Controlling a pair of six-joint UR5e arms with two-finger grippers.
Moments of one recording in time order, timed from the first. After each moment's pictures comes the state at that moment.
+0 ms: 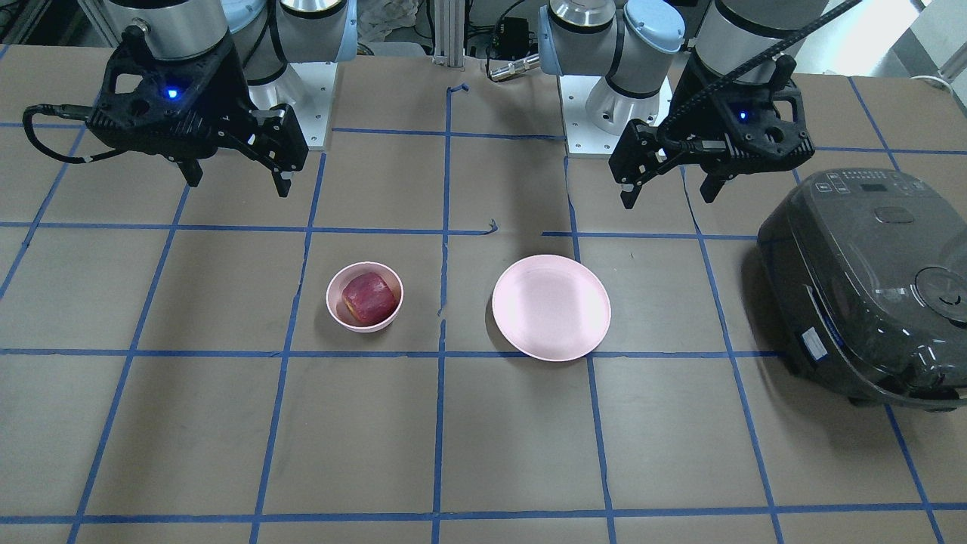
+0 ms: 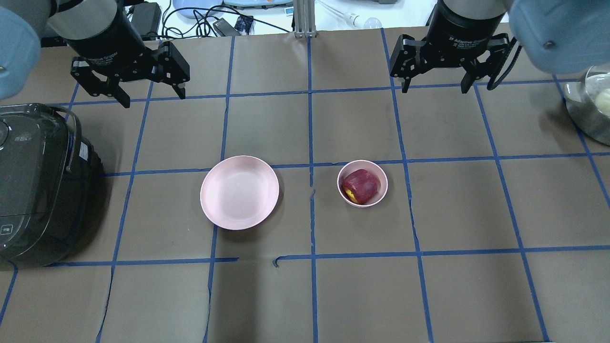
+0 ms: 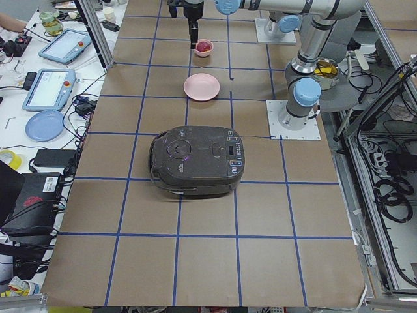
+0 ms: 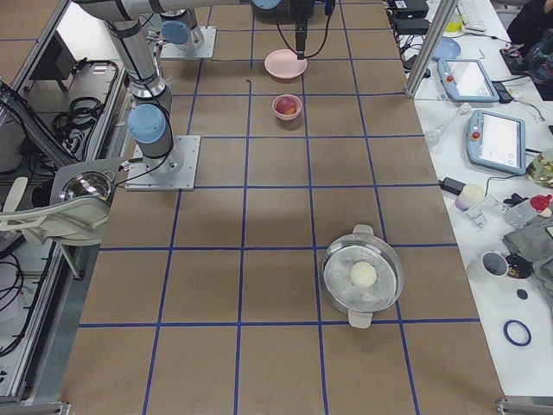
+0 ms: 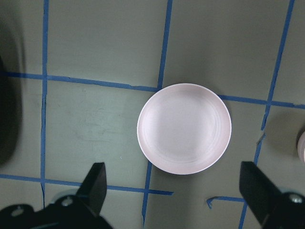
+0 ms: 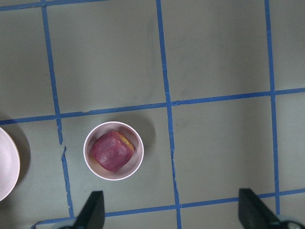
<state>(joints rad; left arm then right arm) -1.57 -1.57 -1.51 -1.56 1.57 -0.13 1.66 -1.55 1.48 -1.57 -1.62 0.18</state>
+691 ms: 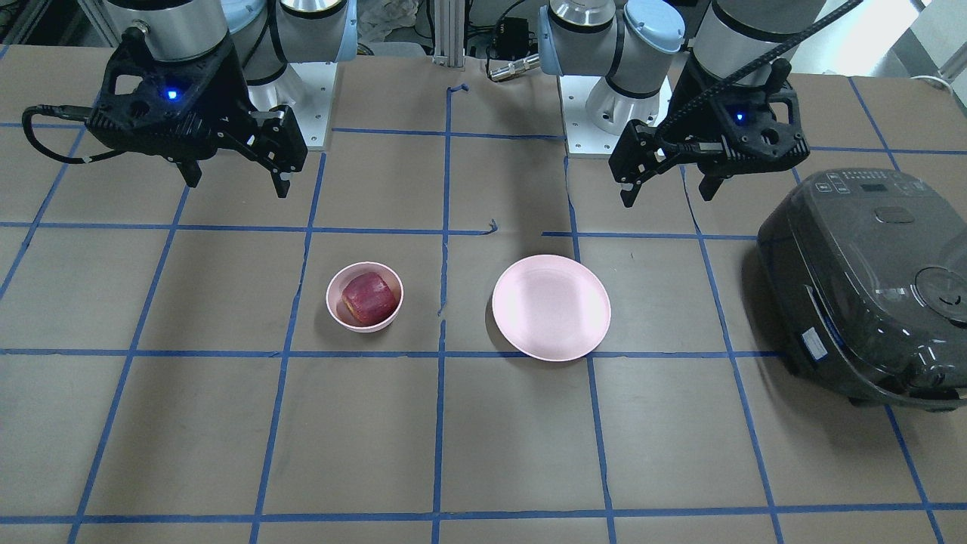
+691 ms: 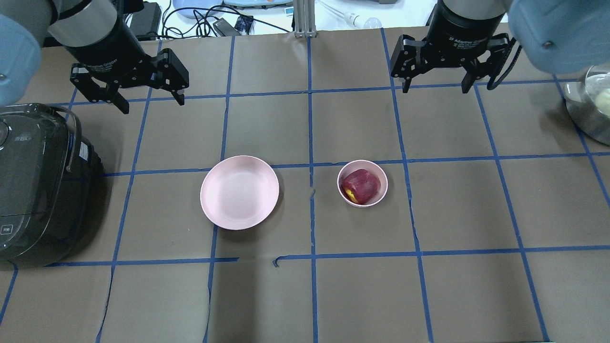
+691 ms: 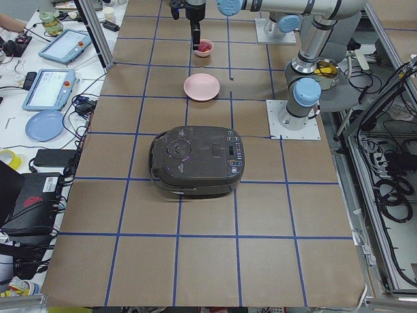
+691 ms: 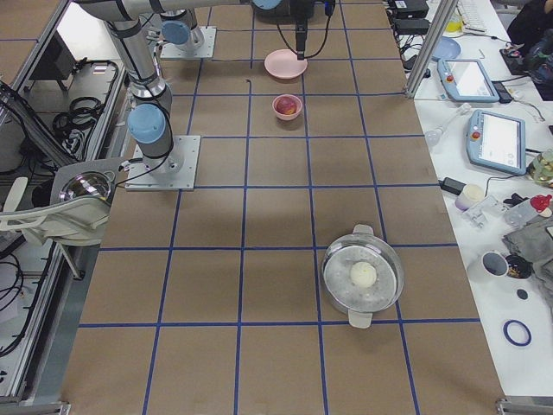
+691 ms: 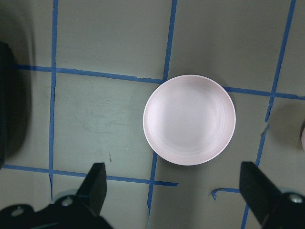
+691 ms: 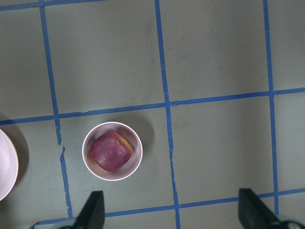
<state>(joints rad) -1.56 -1.57 -1.53 -1.56 1.57 -0.13 1.66 -1.54 1.48 -1.57 -1.62 0.18</state>
